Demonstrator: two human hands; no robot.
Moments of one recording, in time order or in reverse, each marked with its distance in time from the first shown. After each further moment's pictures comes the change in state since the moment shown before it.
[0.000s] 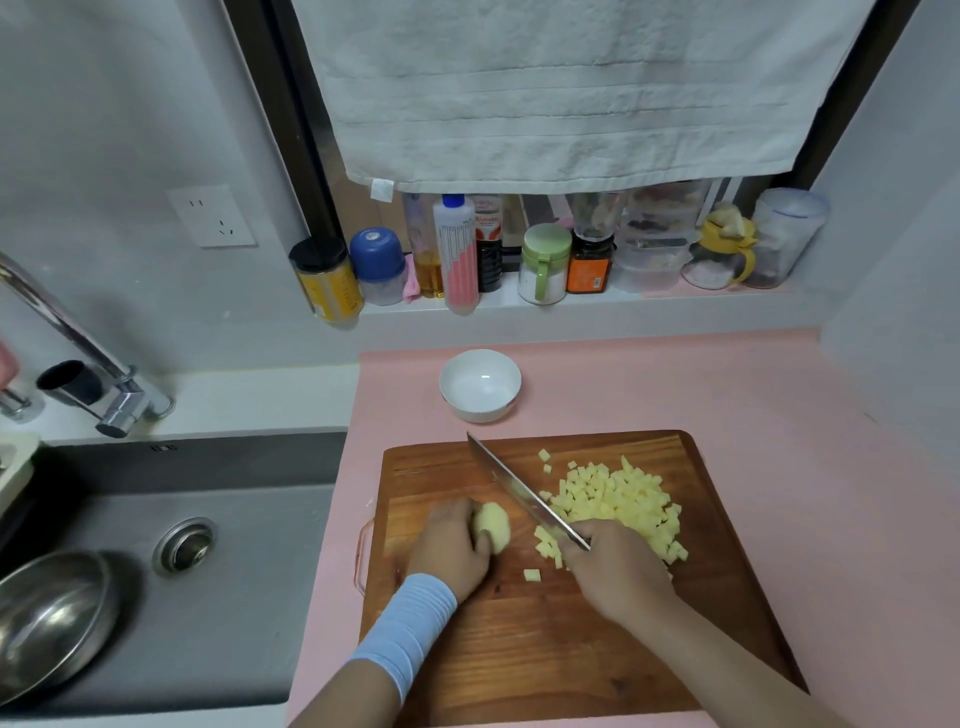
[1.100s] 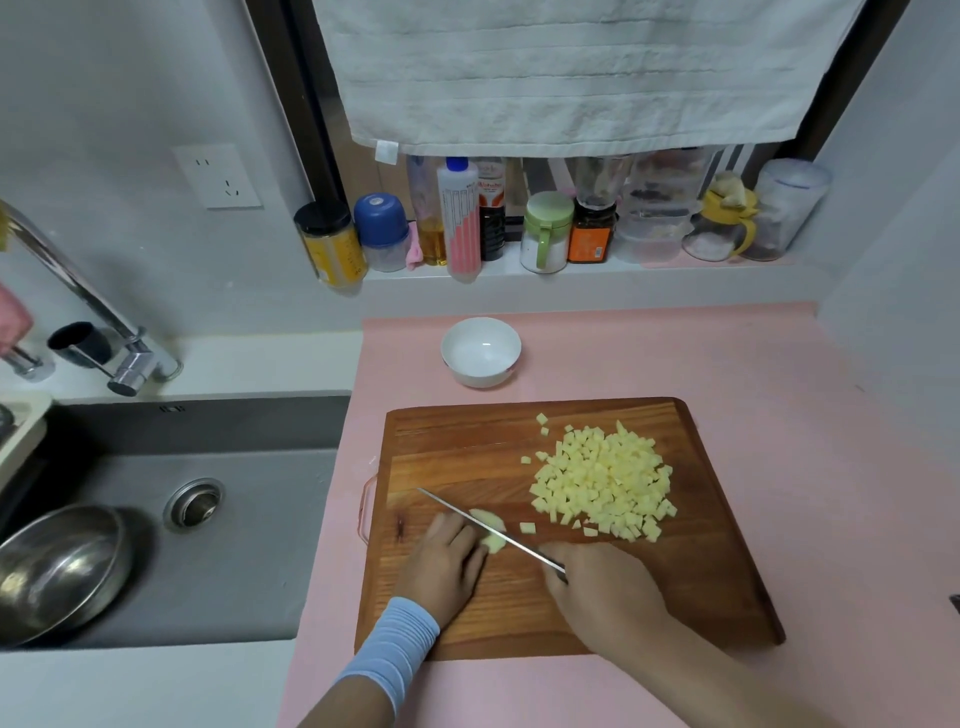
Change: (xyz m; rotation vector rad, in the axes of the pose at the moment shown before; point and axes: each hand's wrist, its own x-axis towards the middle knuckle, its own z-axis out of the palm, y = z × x) left_hand -0.061 -0.047 0.046 -0.021 0.238 0.479; right_hand -0.064 0.006 0.021 -0.271 -0.042 -0.239
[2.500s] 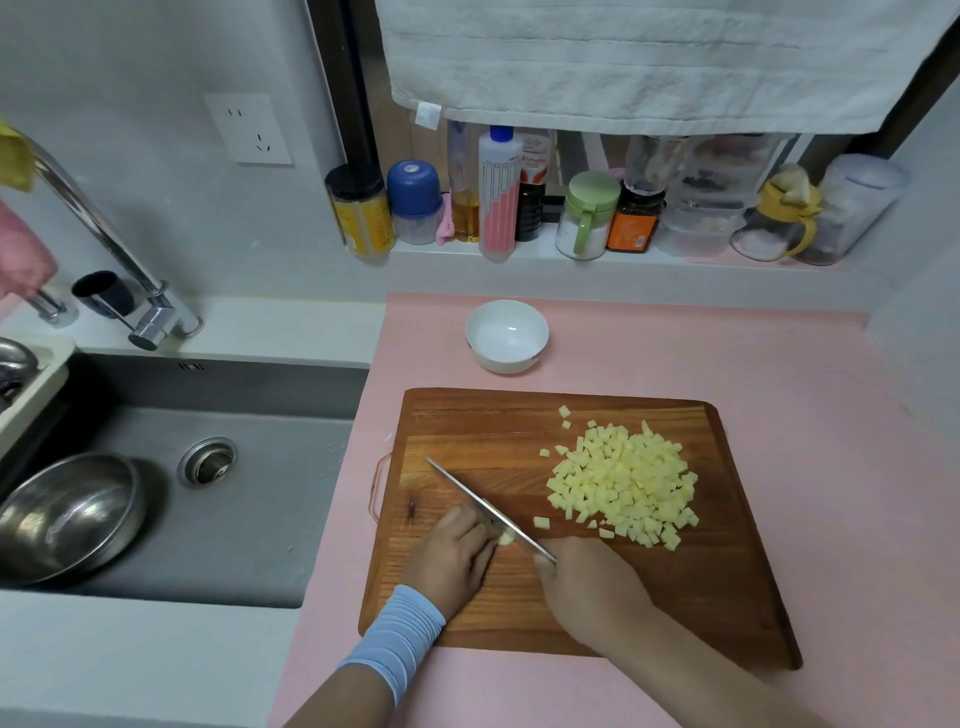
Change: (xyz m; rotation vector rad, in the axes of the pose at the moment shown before) left_hand -0.003 0.000 0.003 -0.056 0.100 0.080; right_hand 0.022 -0.016 0.009 0.072 -0.188 0.053
